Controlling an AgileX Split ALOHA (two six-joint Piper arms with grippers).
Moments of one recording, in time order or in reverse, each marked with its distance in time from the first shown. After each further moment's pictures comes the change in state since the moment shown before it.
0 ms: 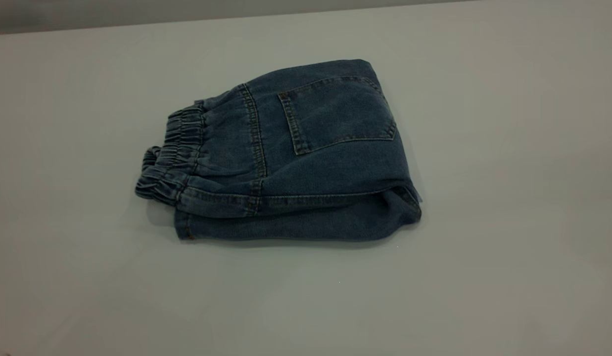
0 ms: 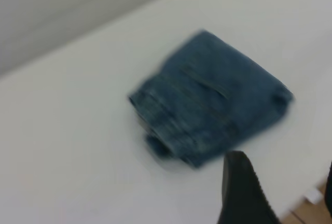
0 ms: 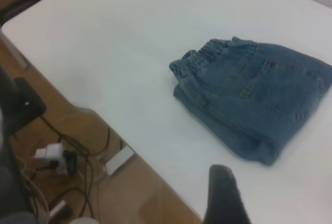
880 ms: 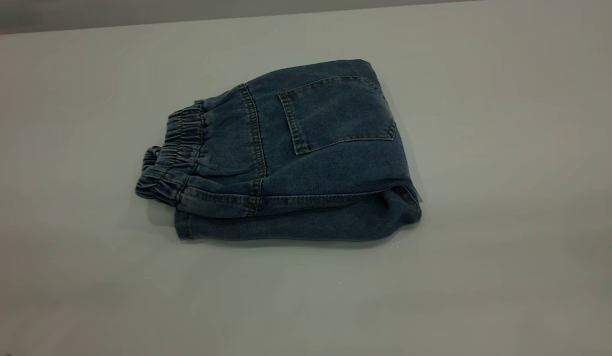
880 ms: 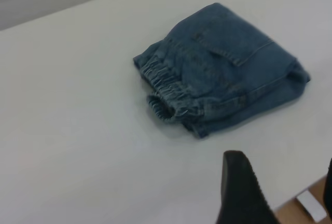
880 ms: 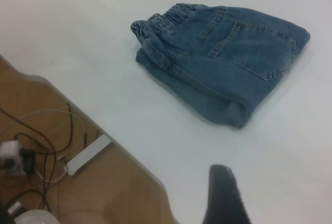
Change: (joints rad) left arm 0.000 -0.391 0.346 0.070 -0.017 -0.123; right arm -0.001 -0.386 0.409 -0.093 -0.063 0.000
